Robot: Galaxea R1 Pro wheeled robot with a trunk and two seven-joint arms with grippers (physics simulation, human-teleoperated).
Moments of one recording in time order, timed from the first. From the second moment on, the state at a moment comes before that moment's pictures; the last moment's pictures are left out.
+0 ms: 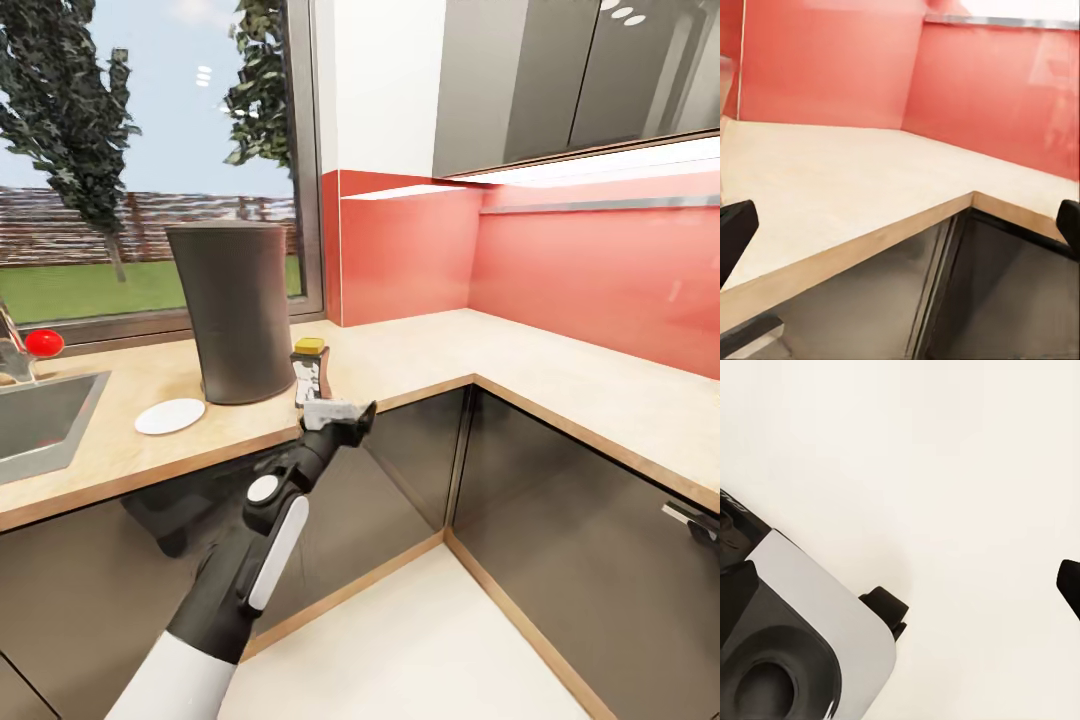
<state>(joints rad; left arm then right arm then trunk) -0.59 -0.17 -0.31 -1.35 0.23 0.19 -0.03 -0.01 -0.38 0.49 -0.41 -0.18 -0.34 0.49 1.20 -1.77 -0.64</state>
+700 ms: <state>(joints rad) -0.30 0.31 -0.77 -1.30 0.53 0.01 -0.51 -0.01 -0.38 0.48 -0.42 -0.18 -0.34 0.49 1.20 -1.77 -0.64</state>
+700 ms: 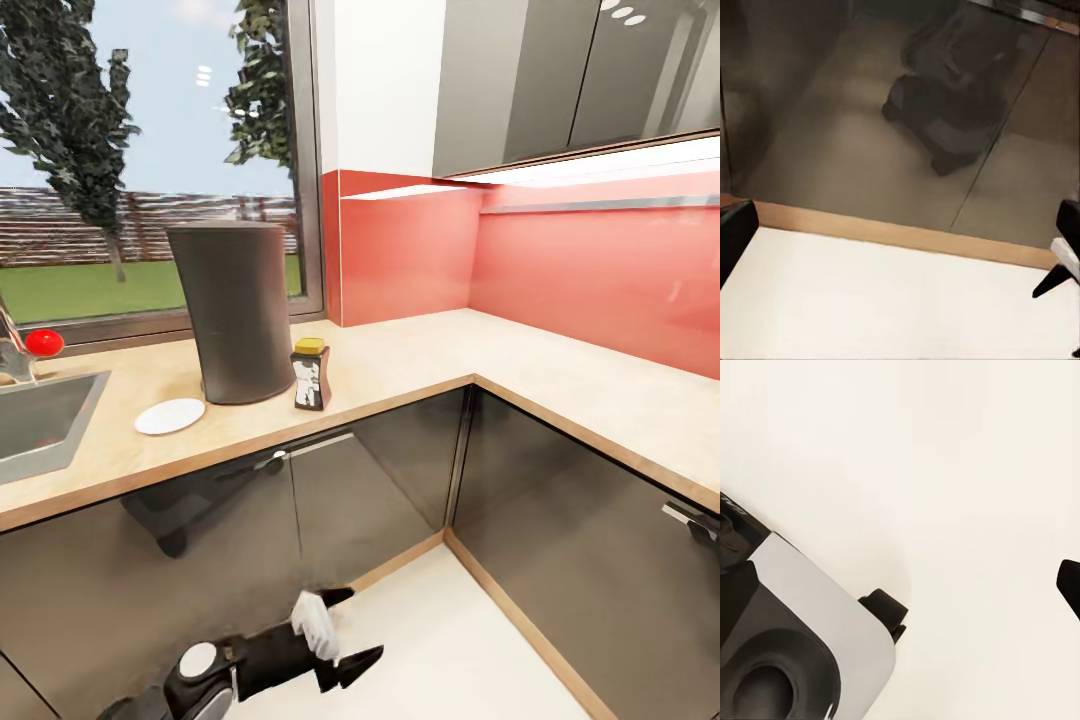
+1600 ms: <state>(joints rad) -0.13 0.28 -0.29 -0.27 0.54 -0.19 -0.96 -0.01 -0.38 0.44 -0.42 -0.20 -0.33 0.50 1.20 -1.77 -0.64</state>
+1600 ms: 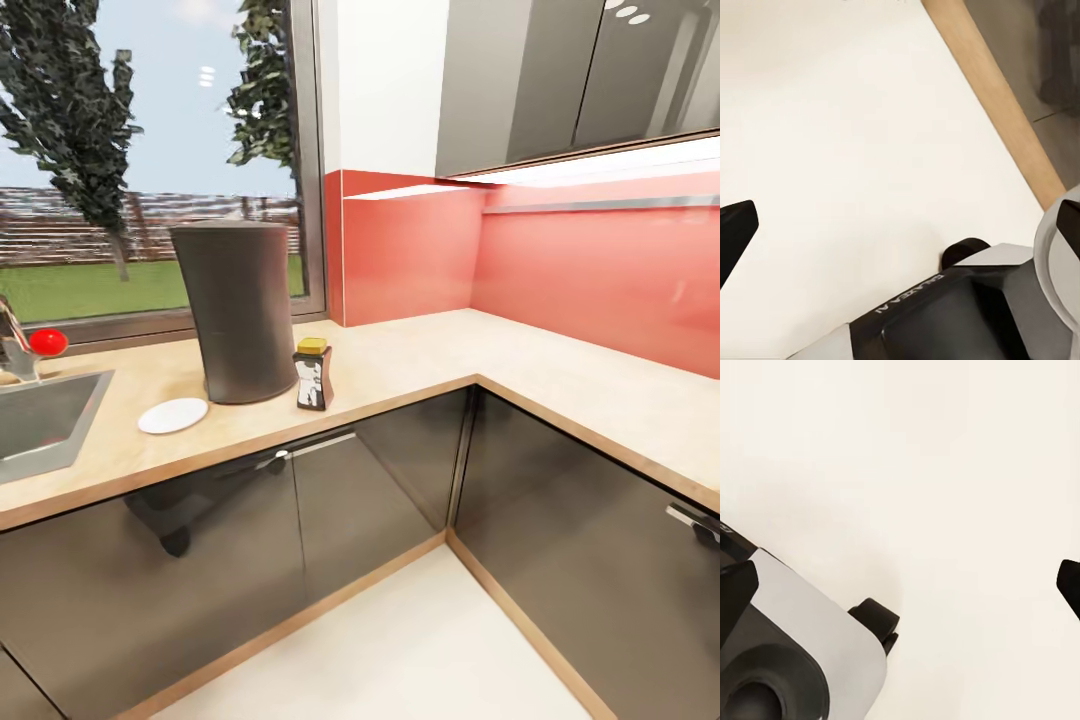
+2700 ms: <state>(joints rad) -0.13 0.28 -0.29 -0.27 0.55 -0.19 -0.96 -0.01 -0.38 0.43 -0.42 -0.20 -0.33 0.49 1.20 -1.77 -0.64</state>
